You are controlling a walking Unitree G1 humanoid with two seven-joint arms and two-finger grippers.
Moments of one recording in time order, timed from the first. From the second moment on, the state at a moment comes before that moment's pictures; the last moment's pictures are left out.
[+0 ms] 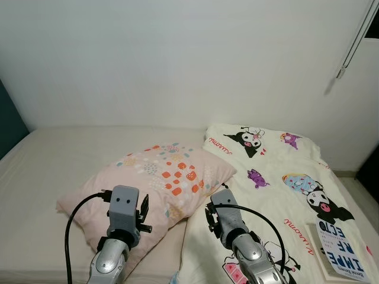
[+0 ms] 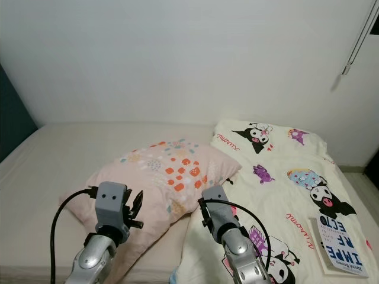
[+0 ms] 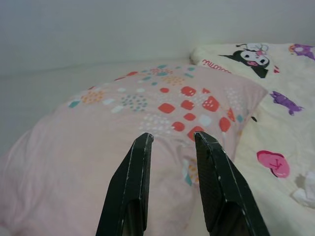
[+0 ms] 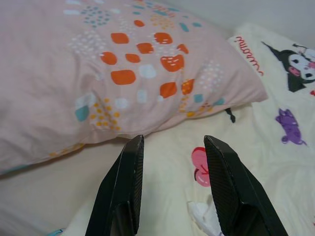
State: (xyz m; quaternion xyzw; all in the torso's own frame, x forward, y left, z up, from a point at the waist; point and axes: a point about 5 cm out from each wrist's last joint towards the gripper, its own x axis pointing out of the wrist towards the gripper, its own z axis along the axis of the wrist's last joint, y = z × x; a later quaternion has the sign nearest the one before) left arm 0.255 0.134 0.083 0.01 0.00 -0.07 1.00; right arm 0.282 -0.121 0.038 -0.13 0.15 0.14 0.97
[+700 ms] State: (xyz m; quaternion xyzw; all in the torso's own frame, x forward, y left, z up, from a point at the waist) left arm 0.256 0.131 0.077 0.02 0.01 -0.08 1.00; right arm 0.284 -0.131 0.037 -0.12 0.16 0.11 0.97
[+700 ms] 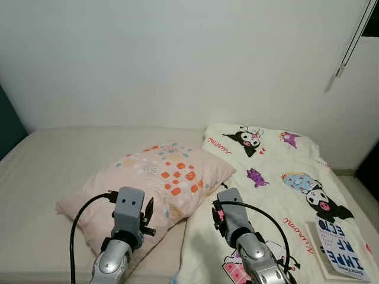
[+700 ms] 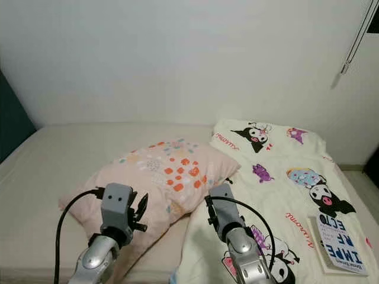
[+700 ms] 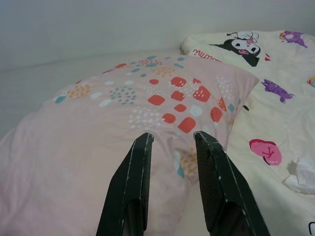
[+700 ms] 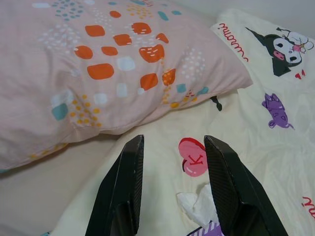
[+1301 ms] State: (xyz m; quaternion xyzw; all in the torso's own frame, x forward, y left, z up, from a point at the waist) left arm 0.258 0.129 0.079 0.02 0.01 -0.09 1.00; right arm 0.283 -0.130 0.036 -0.11 0.17 0.11 0.97
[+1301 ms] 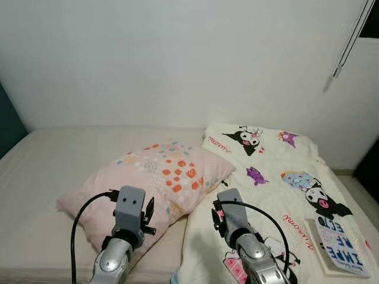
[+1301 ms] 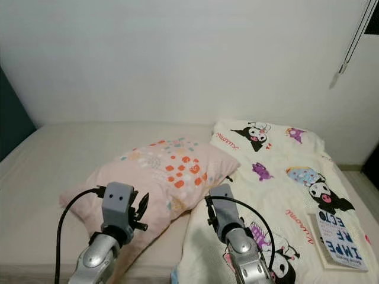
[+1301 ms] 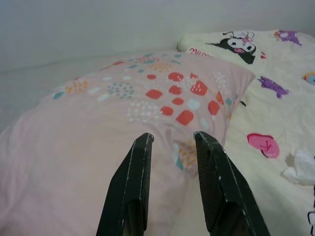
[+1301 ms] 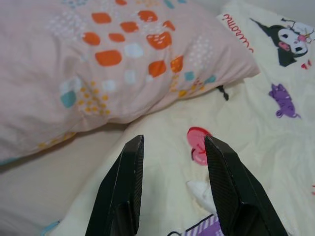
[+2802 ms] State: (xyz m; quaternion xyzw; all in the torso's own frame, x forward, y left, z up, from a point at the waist) left arm 0.242 0.130 0.110 0.03 -0.04 -0.21 0.98; right arm 0.314 -0.148 0.054 -0.17 0.16 0.08 0.97
